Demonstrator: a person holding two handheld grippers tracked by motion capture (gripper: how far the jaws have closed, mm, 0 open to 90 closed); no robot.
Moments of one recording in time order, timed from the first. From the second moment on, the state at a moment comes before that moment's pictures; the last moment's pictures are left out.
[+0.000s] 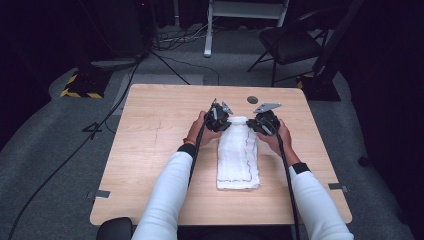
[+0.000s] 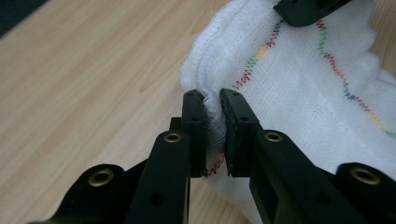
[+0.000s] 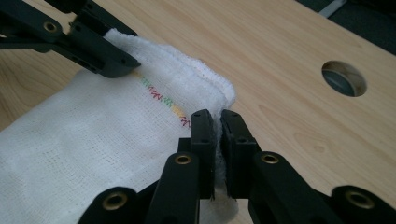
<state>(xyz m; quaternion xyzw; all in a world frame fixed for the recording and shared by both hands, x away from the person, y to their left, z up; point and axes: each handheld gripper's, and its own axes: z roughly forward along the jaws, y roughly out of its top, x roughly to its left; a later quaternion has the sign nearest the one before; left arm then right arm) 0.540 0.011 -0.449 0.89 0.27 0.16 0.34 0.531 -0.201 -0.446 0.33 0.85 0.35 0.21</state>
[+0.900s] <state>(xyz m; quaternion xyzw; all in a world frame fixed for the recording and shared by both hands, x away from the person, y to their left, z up) 0.514 0.031 -0.419 0.89 0.22 0.14 0.38 0.500 -0.207 -0.411 0.28 0.85 0.39 0.22</state>
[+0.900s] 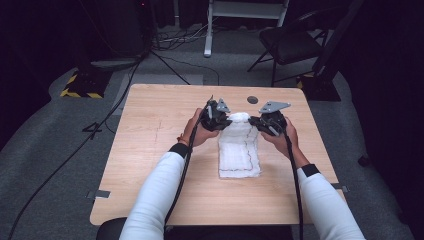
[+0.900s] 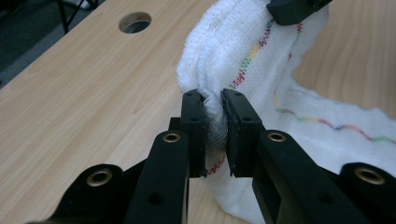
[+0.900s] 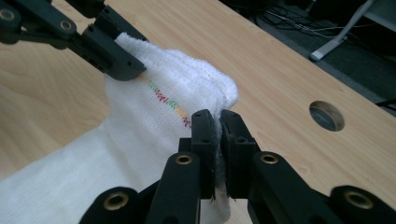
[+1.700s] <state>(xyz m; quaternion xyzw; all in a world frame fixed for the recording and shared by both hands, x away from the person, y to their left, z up) 0.446 0.036 -0.445 0.91 0.13 0.09 0.38 0.443 -0.223 -0.443 0.24 0.88 0.39 0.15</state>
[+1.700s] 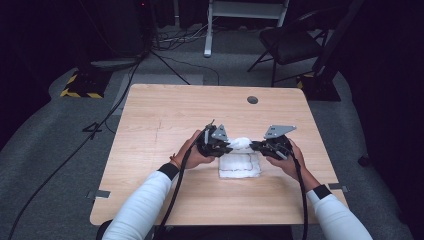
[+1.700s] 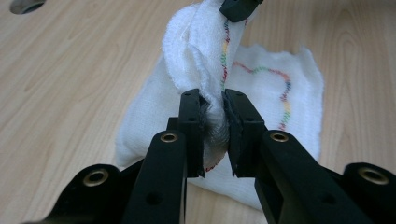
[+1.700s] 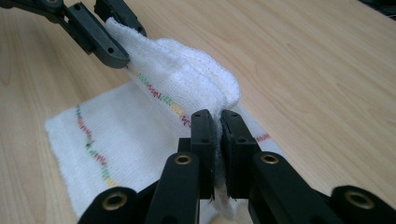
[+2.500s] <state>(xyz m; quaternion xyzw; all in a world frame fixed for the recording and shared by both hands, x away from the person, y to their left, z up) 0.402 0.037 -0.482 0.93 0.12 0.07 0.34 0.395 -0.232 -0.480 0.22 0.90 0.35 0.10</state>
